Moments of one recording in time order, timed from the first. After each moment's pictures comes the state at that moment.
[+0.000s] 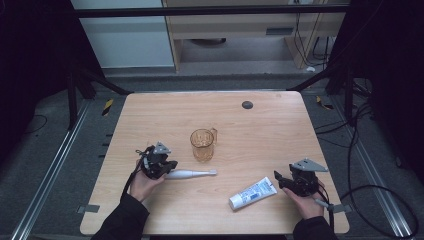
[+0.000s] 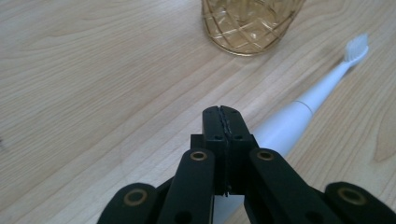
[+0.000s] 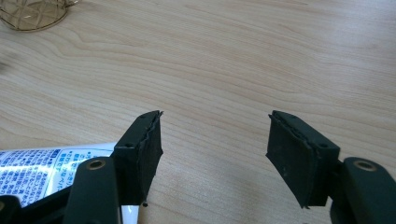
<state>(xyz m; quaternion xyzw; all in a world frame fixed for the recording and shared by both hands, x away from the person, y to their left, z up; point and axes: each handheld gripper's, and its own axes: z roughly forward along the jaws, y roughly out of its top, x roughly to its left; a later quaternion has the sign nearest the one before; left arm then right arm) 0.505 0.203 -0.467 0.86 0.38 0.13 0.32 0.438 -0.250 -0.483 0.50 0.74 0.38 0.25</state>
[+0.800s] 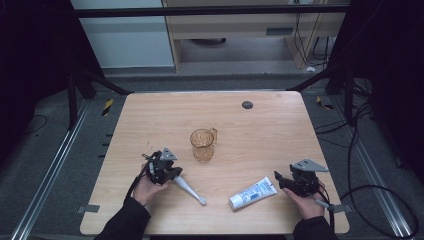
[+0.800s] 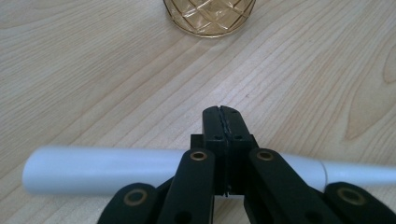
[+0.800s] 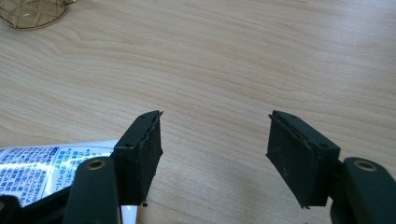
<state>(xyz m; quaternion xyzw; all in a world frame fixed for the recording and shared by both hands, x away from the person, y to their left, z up) 0.492 0.192 -0.473 0.87 0.36 0.12 0.31 0.438 -0.250 -0.483 0.50 0.74 0.38 0.25</state>
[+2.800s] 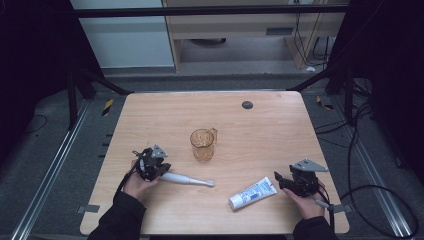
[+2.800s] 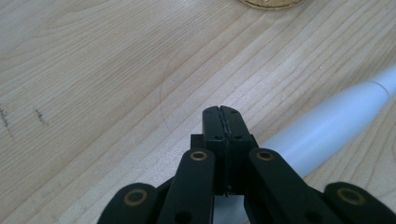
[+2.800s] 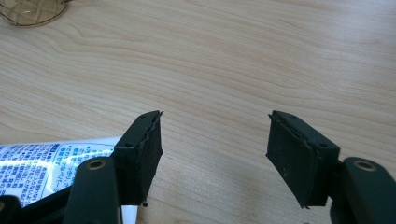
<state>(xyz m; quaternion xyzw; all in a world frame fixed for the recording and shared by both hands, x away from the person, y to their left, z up) 0.505 0.222 -0.474 0.88 0.36 0.16 0.28 0.438 -0.251 -0.484 0.50 0.74 0.37 0.25</state>
